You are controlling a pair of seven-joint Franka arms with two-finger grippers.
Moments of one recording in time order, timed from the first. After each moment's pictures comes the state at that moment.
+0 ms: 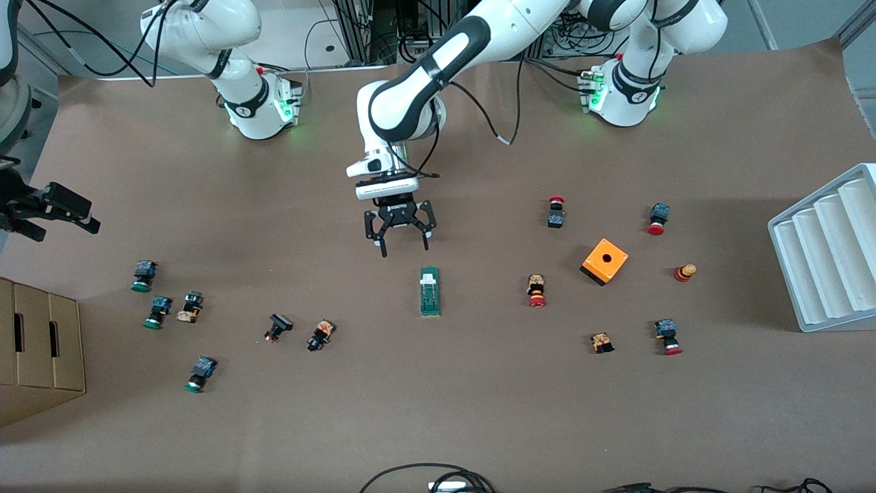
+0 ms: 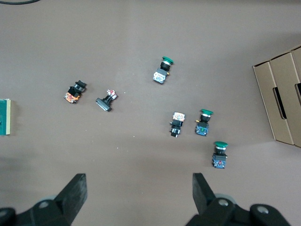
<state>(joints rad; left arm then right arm) -1.07 0.70 -0.05 -1.49 1.25 2.09 -1.91 0.17 -0.08 -0.32 -1.73 0.08 1.74 -0.21</state>
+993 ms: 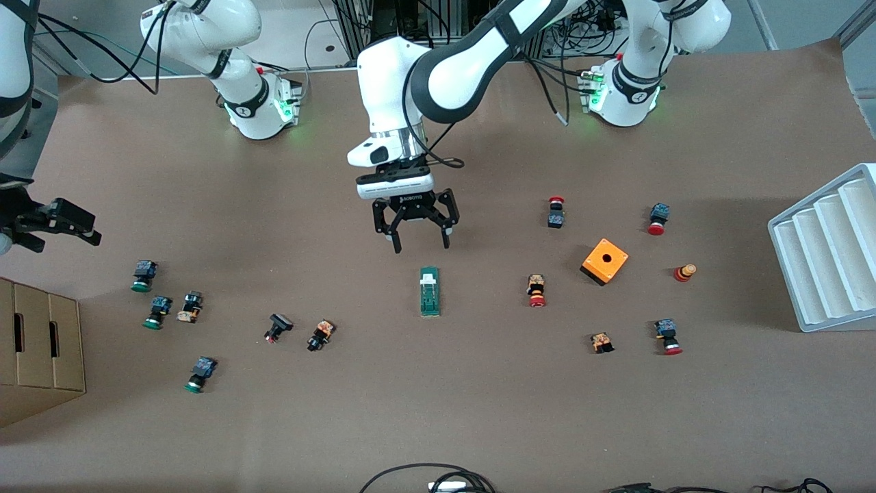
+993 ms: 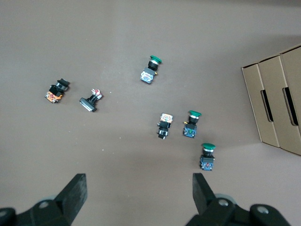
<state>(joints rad) -0.93 0.49 -0.06 -1.47 0.91 2.11 -1.33 0.17 -0.04 -0.32 -1.73 0.03 1.77 -0.22</state>
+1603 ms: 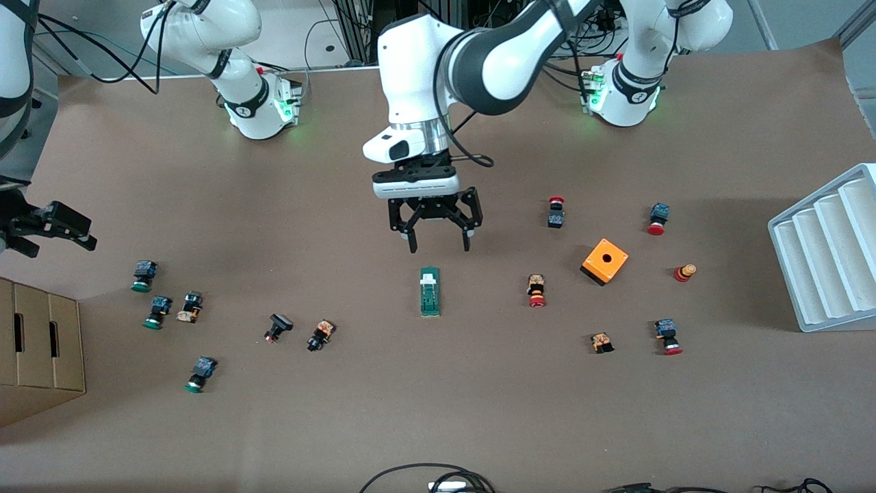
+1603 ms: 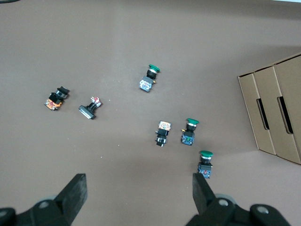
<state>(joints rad) -0.83 0.39 -0.07 -1.47 0.75 2.14 -1.09 0.17 -0.04 -0.32 -1.72 0.03 1.80 -0.22</state>
